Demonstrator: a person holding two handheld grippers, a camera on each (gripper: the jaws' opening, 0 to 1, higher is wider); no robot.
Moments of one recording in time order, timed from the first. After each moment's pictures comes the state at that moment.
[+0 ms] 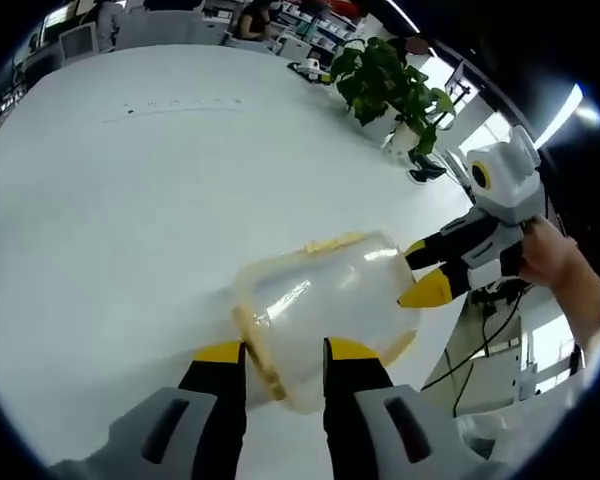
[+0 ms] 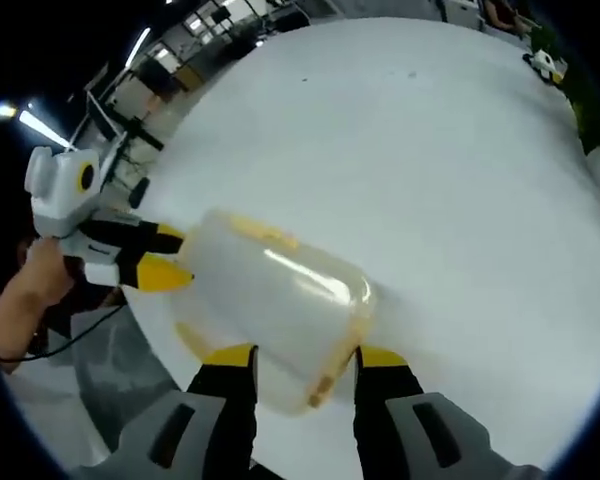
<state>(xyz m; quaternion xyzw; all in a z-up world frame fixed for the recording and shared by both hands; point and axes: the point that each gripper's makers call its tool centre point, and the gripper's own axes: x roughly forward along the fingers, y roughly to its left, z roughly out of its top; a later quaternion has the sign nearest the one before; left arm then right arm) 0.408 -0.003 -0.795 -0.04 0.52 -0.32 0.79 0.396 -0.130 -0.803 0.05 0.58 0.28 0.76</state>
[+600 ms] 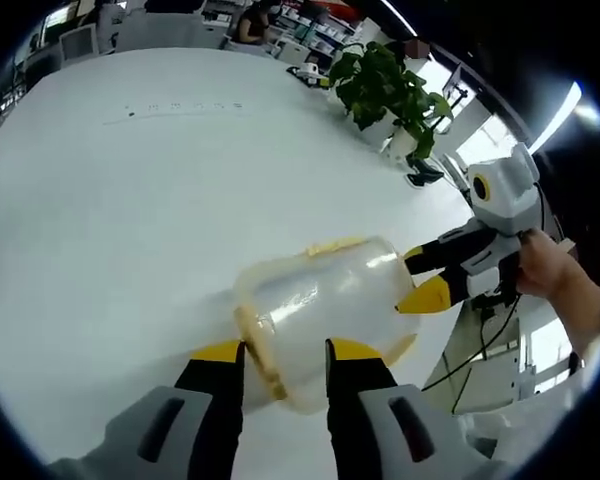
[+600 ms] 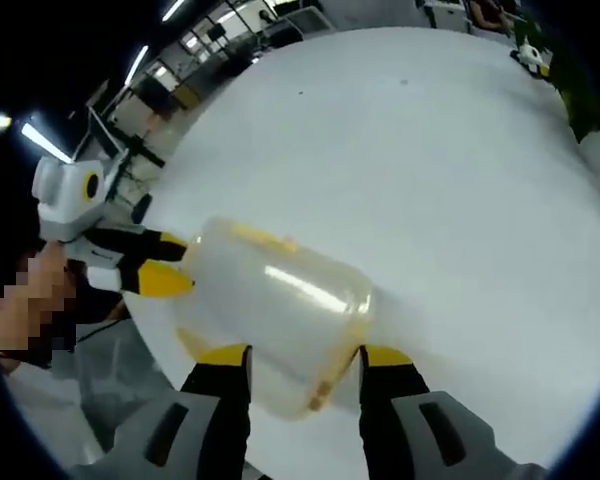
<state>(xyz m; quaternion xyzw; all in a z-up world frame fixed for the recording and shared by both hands) 0.409 -0.001 -0.793 -0.05 0.51 -0.32 0.79 0.395 -0.132 -0.801 0.06 0.56 0.28 0.78</state>
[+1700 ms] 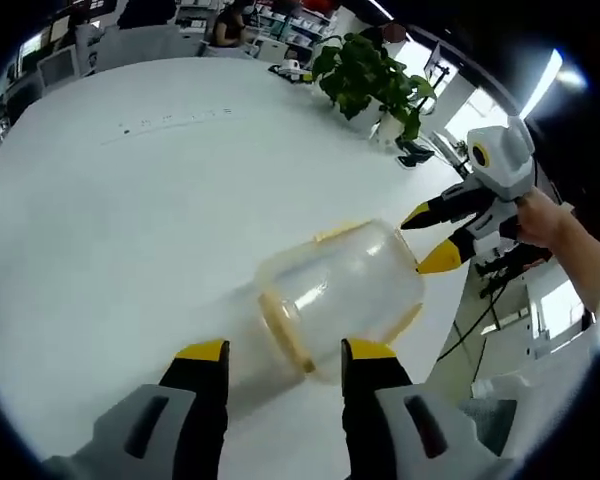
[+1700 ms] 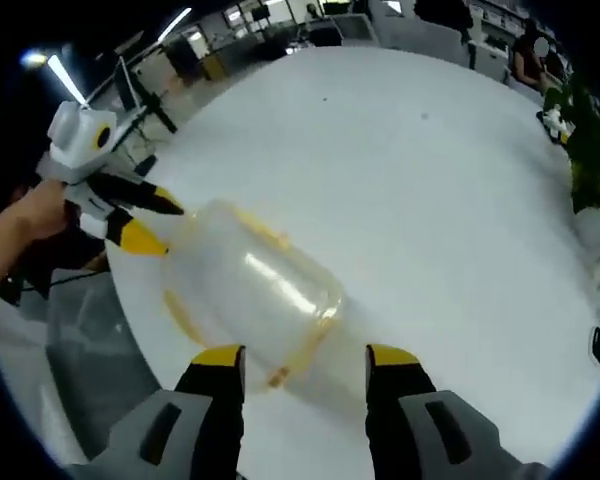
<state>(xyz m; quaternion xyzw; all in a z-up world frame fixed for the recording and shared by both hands) 0.408 0.024 -0.786 0.01 0.50 -0.35 0.79 0.397 -0.155 -0.788 -0.06 0.53 0.32 0.79</state>
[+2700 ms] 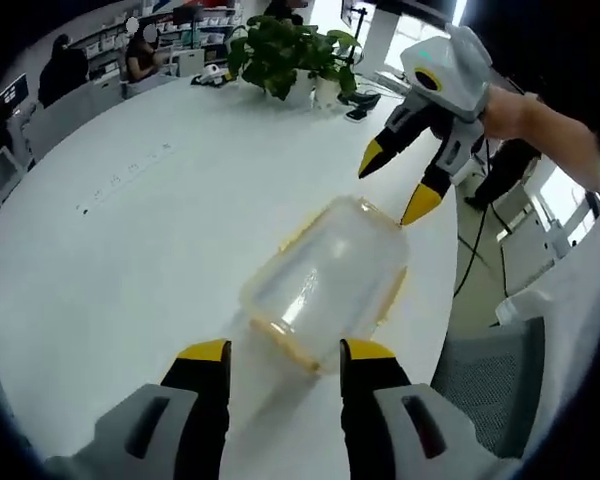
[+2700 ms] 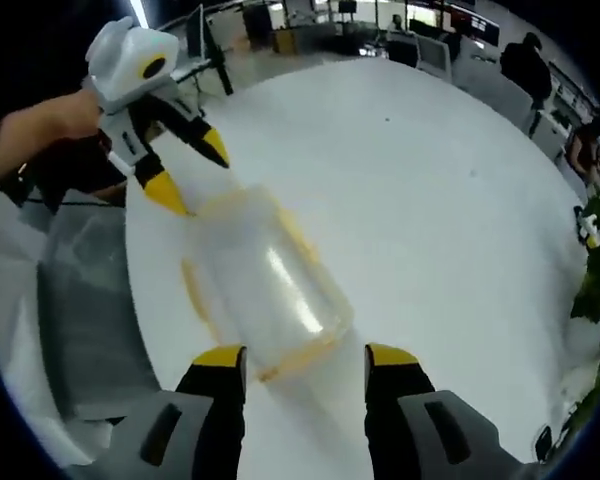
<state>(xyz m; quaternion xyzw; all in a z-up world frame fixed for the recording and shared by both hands) 0.410 0.013 -0.768 0.17 0.45 -0.45 0.75 0.401 -0.147 -0.772 -0.20 0.48 0.42 0.75</state>
